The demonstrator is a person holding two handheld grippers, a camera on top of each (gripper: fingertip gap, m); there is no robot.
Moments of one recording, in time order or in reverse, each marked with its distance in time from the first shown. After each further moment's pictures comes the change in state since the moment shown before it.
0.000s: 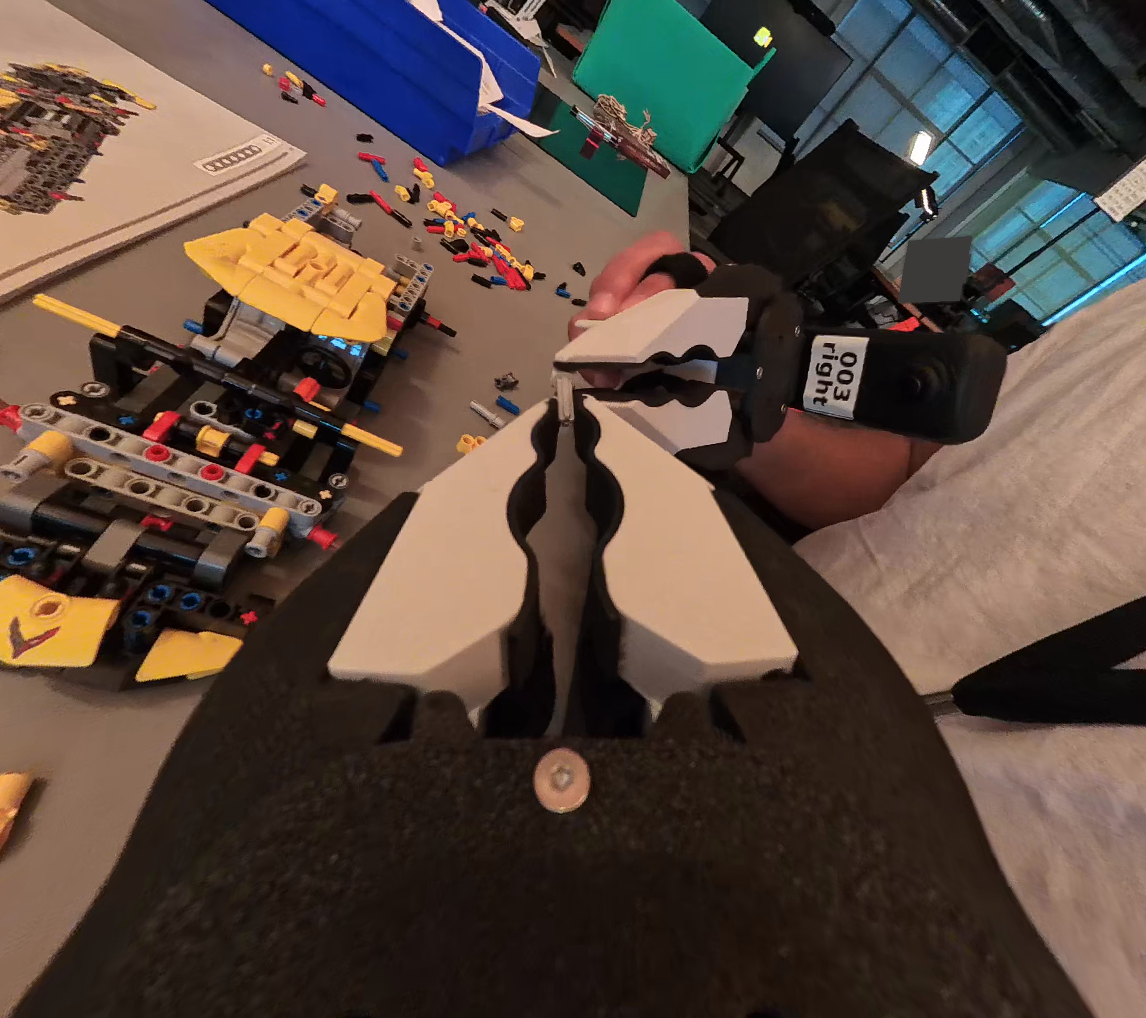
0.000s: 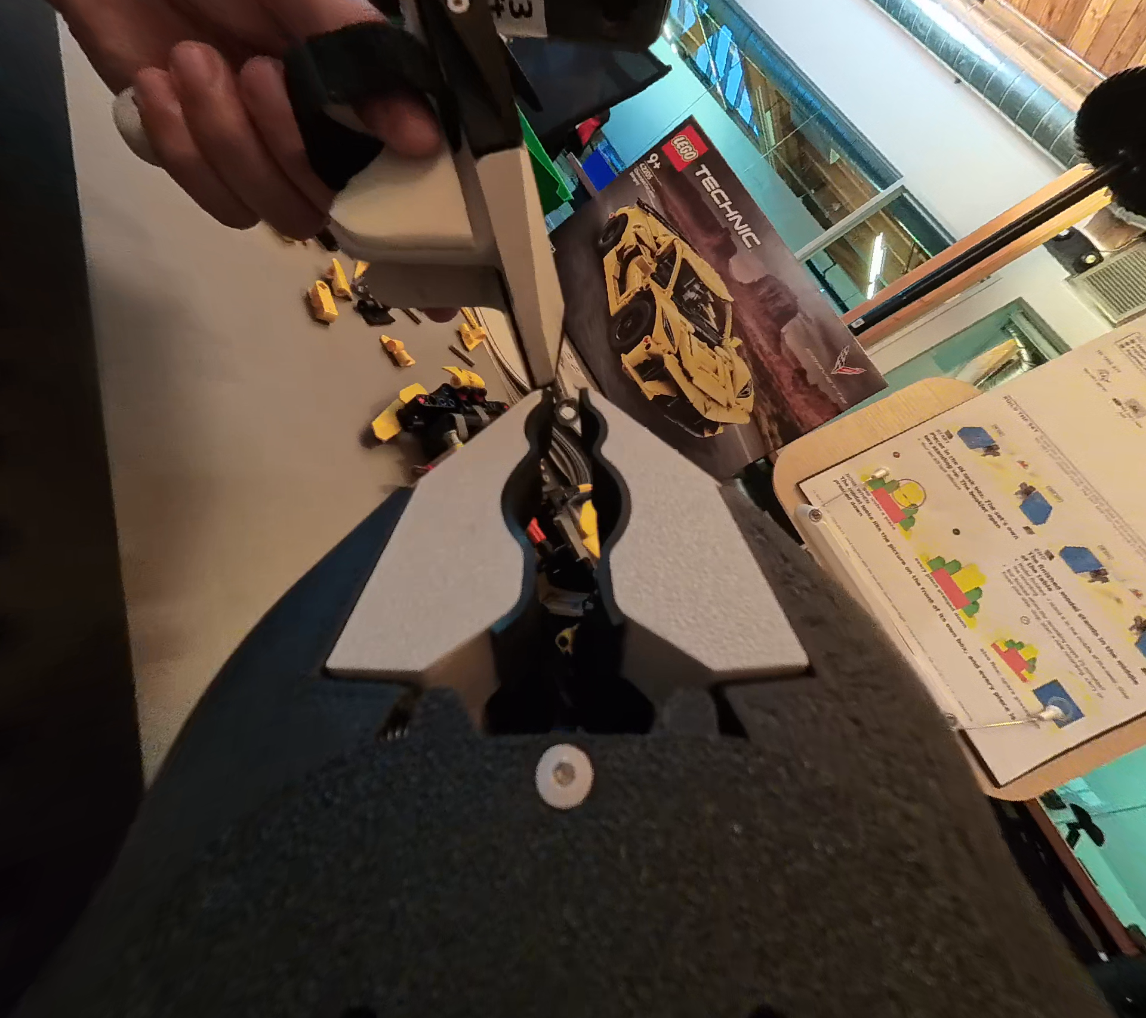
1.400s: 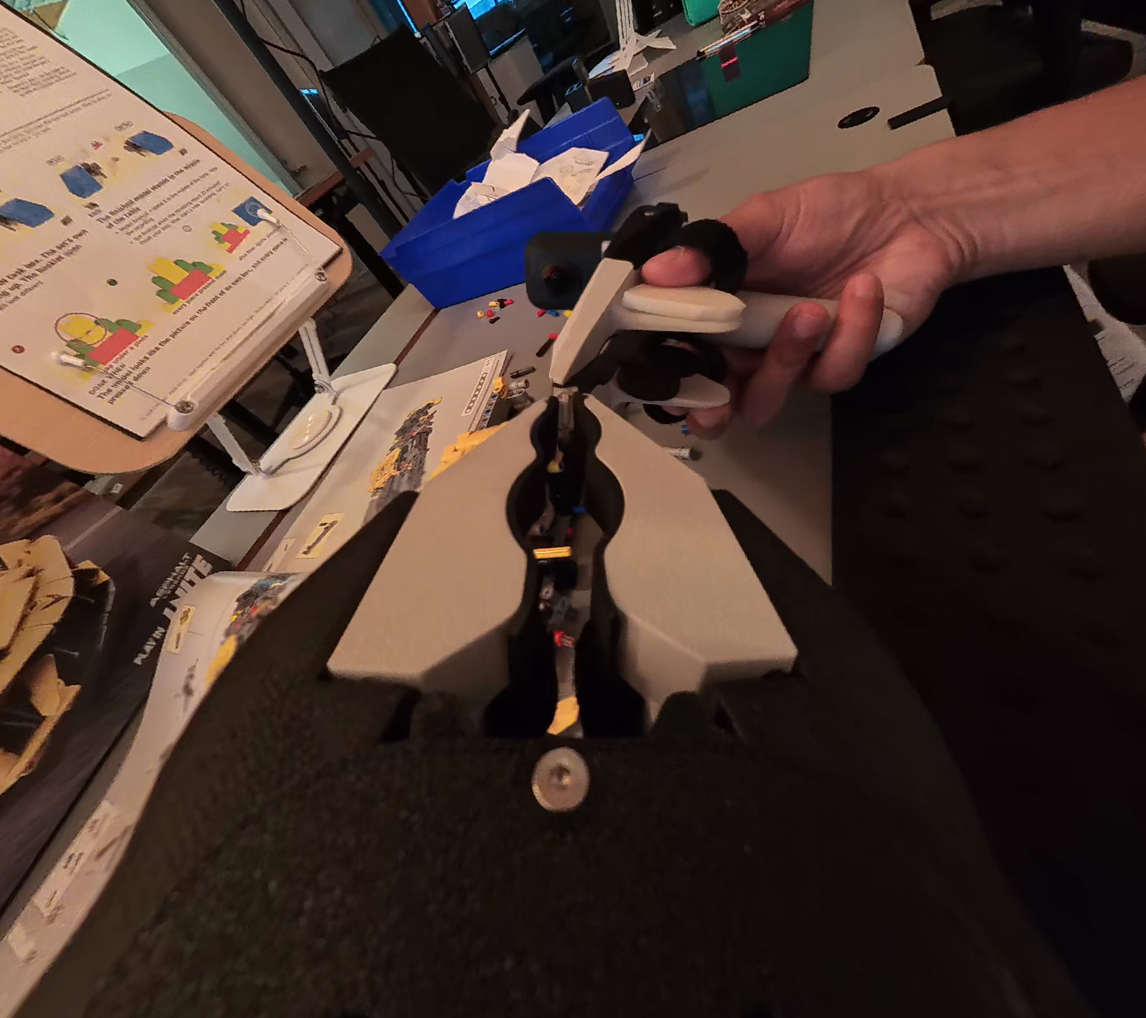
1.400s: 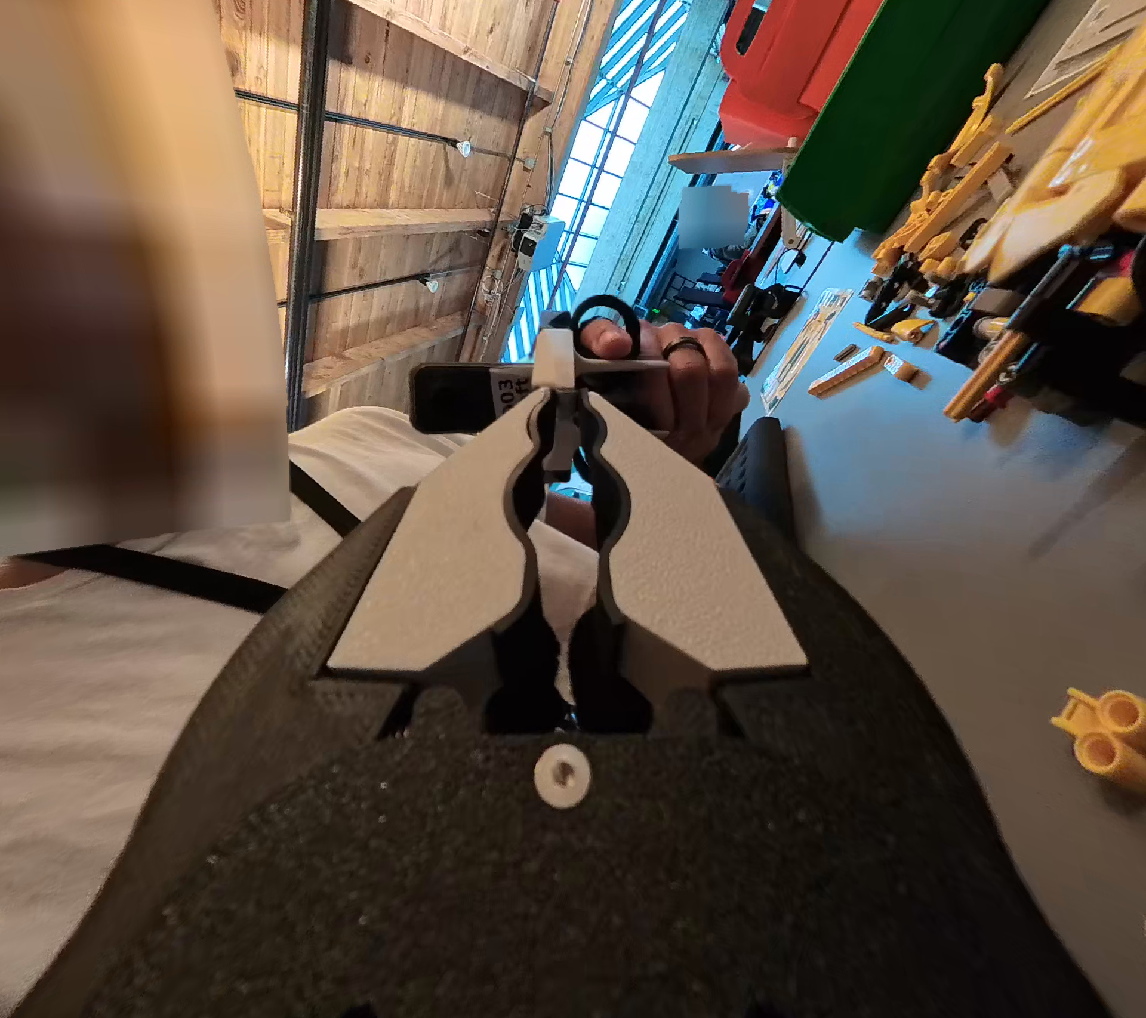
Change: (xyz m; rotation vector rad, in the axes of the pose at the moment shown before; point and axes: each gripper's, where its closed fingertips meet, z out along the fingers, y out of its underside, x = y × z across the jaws) left arm 0.023 -0.013 0.010 0.021 -0.352 0.980; right arm 0.011 -0.014 -0.018 0.301 -0.962 2.059
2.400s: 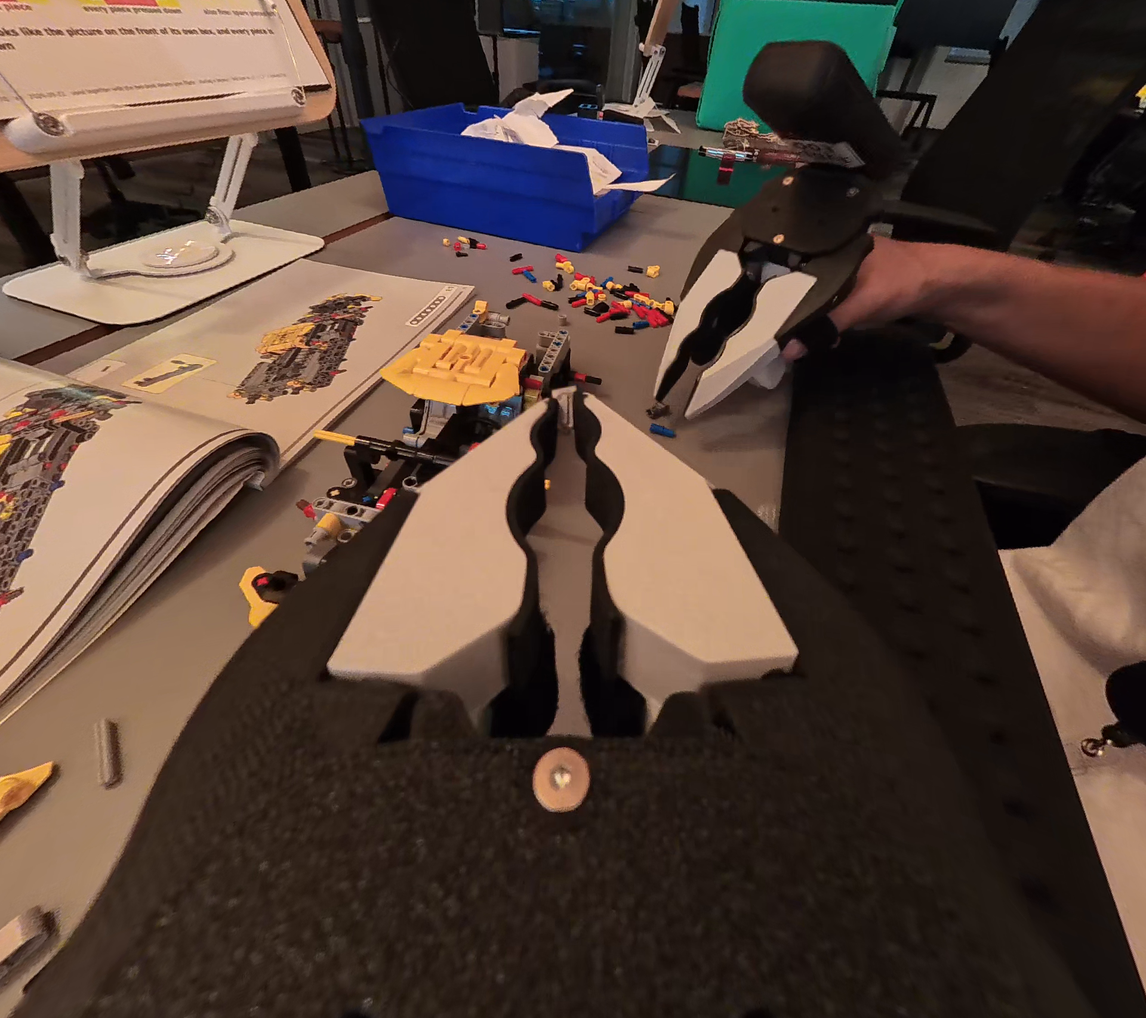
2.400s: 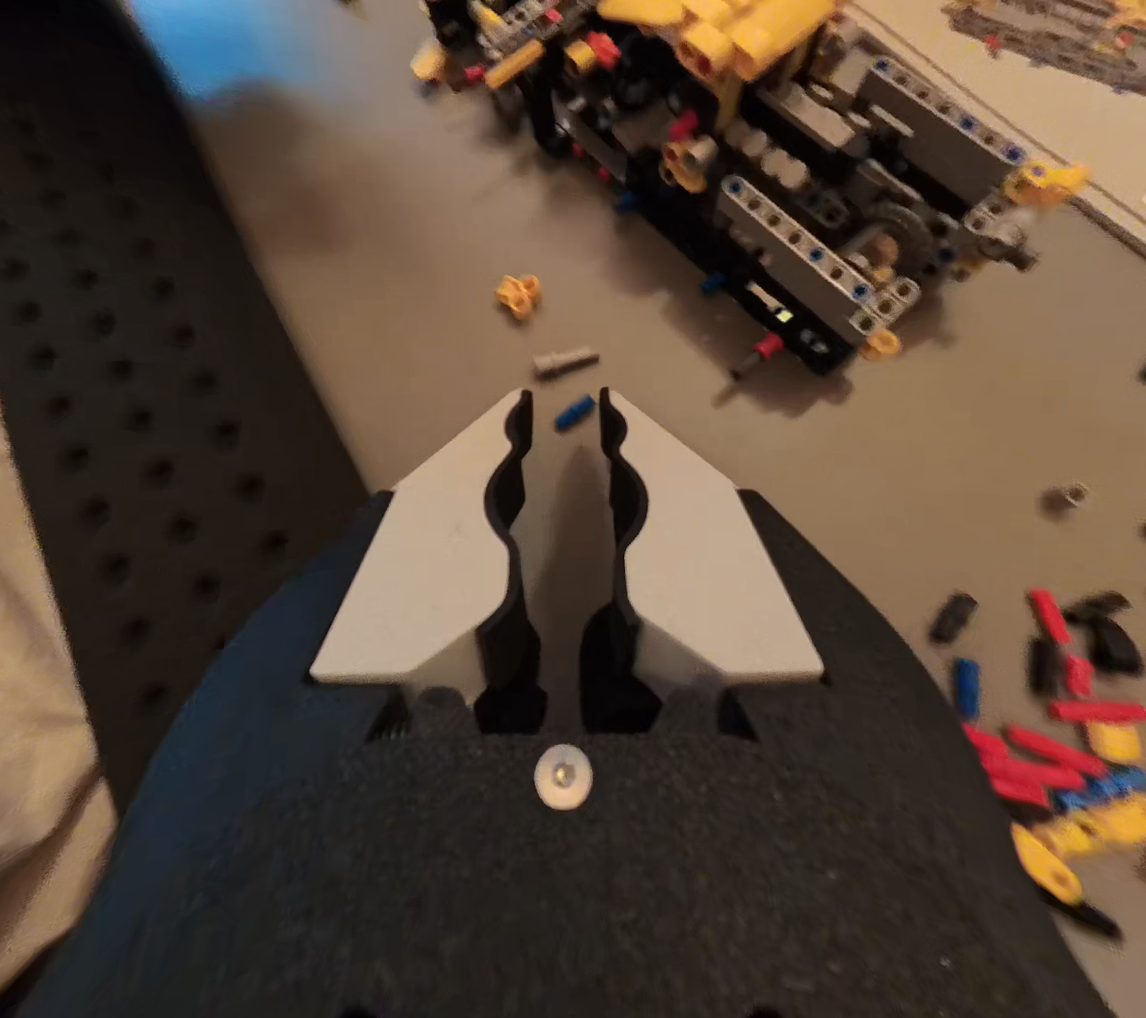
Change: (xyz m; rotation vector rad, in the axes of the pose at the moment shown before) left arm -0.027 0.041 -0.010 0.044 0.058 -0.532; right arm 0.067 0.016 -0.134 -0.573 1.097 -0.861
